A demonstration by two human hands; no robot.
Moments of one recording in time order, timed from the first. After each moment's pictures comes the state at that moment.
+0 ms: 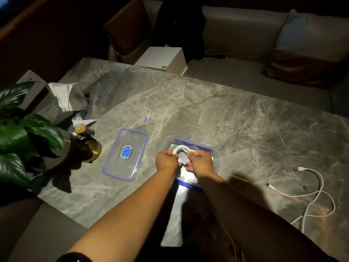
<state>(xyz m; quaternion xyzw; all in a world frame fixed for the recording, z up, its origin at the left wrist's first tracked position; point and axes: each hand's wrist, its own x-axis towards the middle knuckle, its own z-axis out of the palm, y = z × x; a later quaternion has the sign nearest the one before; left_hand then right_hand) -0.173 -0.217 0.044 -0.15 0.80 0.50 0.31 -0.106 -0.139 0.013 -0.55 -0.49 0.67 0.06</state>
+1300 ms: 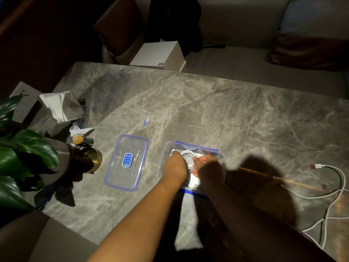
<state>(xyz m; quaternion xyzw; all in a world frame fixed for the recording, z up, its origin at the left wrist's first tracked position) -0.186 -0.200 0.043 0.18 0.93 0.08 0.32 -0.103 -0.143 -0.005 -0.57 -0.57 0.59 0.09</state>
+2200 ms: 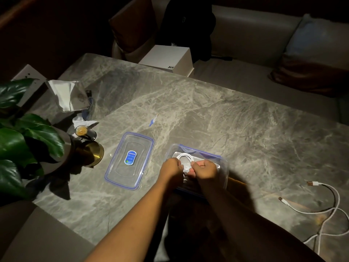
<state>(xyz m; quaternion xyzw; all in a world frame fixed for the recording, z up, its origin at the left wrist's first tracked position) -0.207 -0.237 0.035 0.17 0.89 0.22 0.36 -0.119 -0.152 -0.014 -0.55 -0.54 0.63 0.07</state>
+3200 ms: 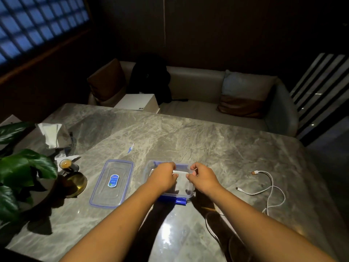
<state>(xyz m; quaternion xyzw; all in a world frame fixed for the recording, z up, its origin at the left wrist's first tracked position) -0.156 -0.236 0.139 0.46 0.84 0.16 0.25 -0.021 -0.136 0.123 -0.47 -0.78 0.42 0.02</state>
